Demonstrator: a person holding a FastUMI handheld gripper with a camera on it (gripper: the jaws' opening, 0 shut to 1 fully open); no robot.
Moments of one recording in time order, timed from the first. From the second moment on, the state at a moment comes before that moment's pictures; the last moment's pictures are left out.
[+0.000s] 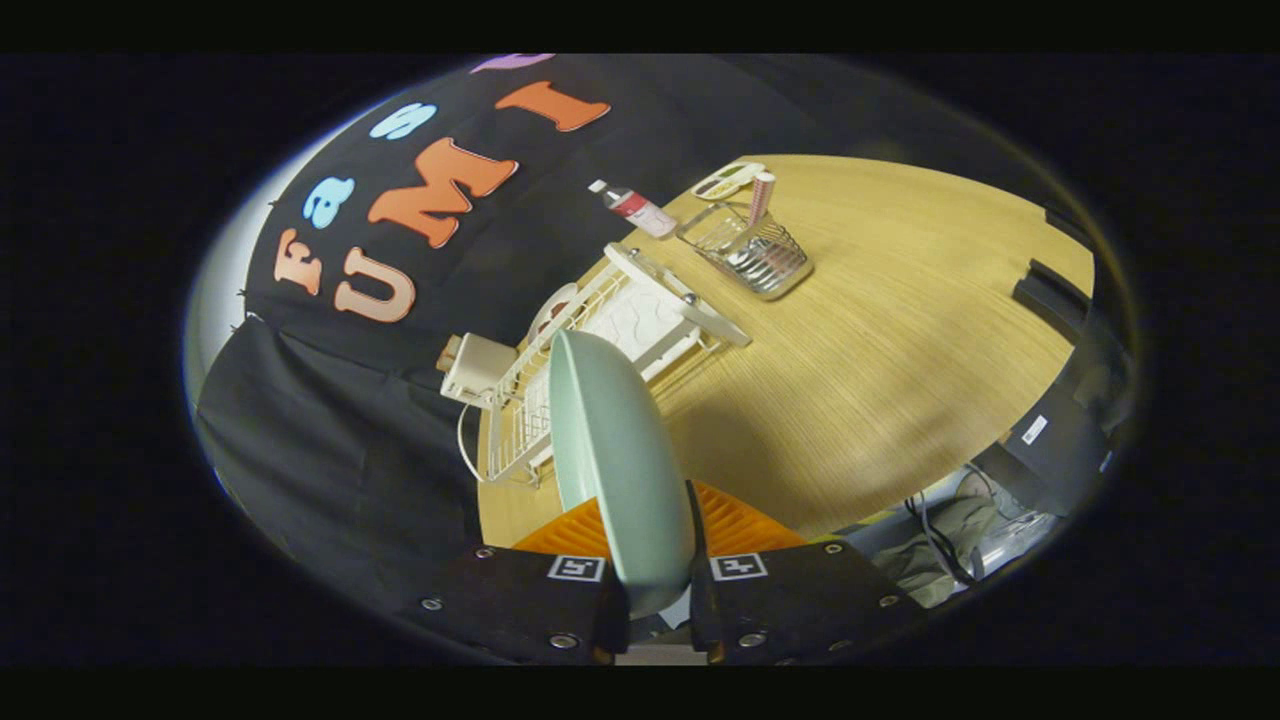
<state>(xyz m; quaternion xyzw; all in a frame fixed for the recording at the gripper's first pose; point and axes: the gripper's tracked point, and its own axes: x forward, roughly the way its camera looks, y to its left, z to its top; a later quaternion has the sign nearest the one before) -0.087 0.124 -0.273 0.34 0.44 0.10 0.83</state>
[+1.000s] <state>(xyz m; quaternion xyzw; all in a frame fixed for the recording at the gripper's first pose) -0.076 0.191 -0.357 0.40 0.52 0.08 0.75</state>
